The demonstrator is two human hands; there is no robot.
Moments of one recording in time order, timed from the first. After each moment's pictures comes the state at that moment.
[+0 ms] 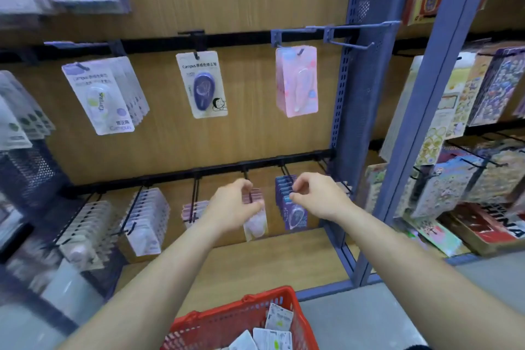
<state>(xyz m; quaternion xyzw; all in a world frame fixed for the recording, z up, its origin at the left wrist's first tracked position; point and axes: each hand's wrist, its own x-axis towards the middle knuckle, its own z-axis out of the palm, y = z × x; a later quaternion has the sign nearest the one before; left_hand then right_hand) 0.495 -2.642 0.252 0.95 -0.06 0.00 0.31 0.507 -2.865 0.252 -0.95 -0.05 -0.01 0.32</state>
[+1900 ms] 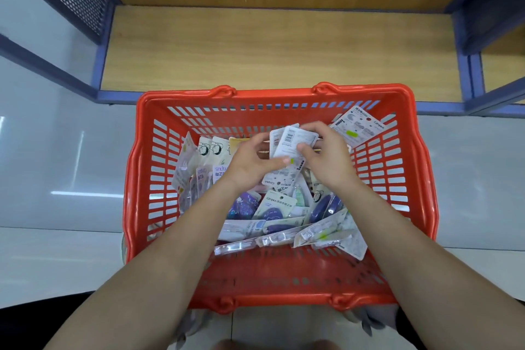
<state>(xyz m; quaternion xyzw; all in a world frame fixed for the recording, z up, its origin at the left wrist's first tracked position) 0.382 -2.547 -0.214 0.70 0.21 -0.23 0.64 0.422 -2.728 -0.208 -0.85 -0.02 0.18 0.49</state>
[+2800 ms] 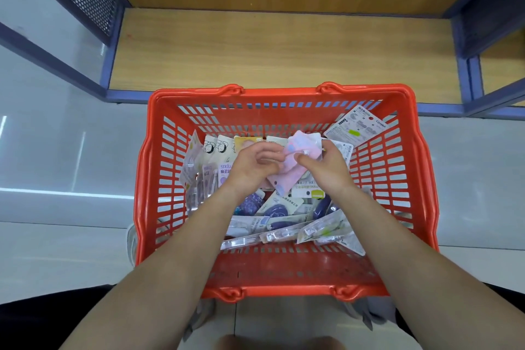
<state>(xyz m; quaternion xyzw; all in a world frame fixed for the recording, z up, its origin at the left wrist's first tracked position) 0.363 -2.542 -0.221 0.69 0.22 -0.20 0.66 0.398 -2.723 -0.215 -0.76 0.16 0.27 0.56</state>
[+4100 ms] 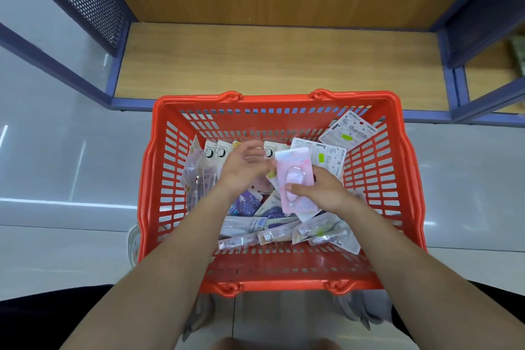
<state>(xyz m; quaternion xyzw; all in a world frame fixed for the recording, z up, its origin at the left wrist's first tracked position) 0.362 -2.535 -0.211 0.69 0.27 -0.17 0.65 0.377 -2.744 -0.205 -0.78 0.03 0.41 0.47</state>
